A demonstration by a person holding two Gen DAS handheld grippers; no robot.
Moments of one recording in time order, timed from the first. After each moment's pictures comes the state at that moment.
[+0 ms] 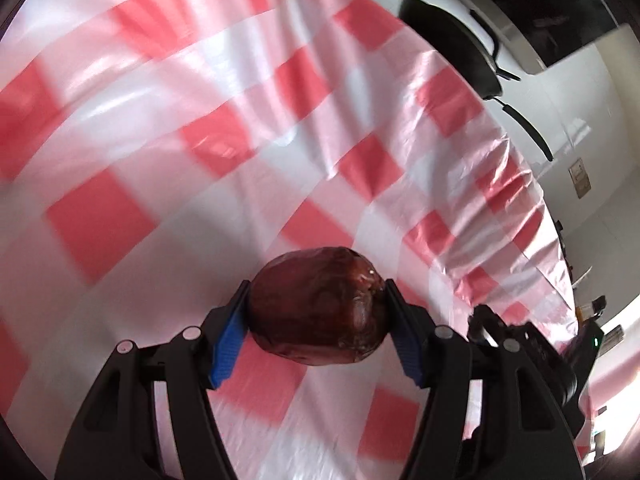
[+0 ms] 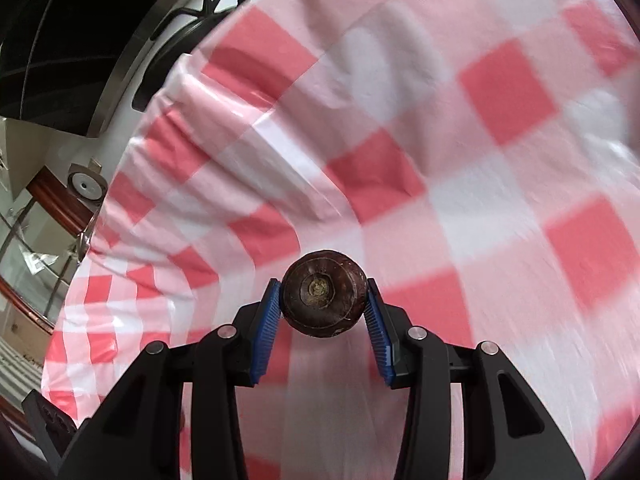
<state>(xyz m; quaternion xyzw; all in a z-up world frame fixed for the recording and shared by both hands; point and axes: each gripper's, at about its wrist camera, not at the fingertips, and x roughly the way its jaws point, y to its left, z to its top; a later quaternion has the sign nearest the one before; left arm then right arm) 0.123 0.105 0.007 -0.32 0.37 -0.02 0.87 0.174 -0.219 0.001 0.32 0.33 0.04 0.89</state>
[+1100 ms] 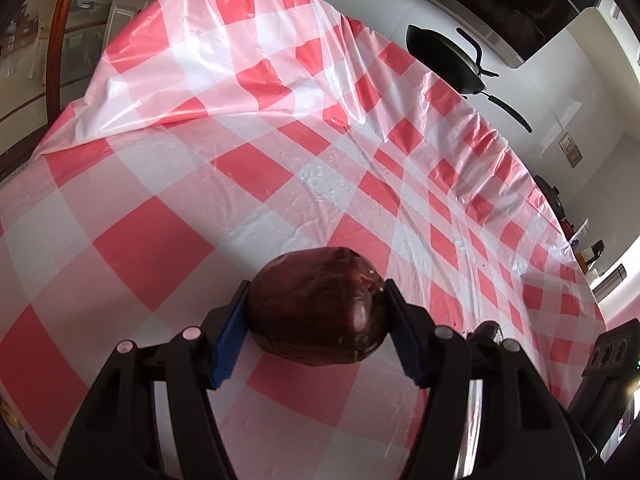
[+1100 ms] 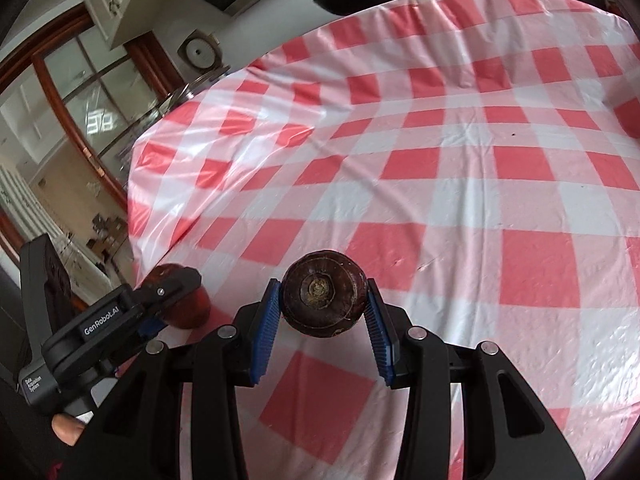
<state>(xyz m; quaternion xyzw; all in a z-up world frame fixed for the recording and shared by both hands) -0.107 0.161 0.015 -0.26 0.35 0.01 0.90 -0.068 -0.085 0.010 0.16 0.36 0.21 0.90</state>
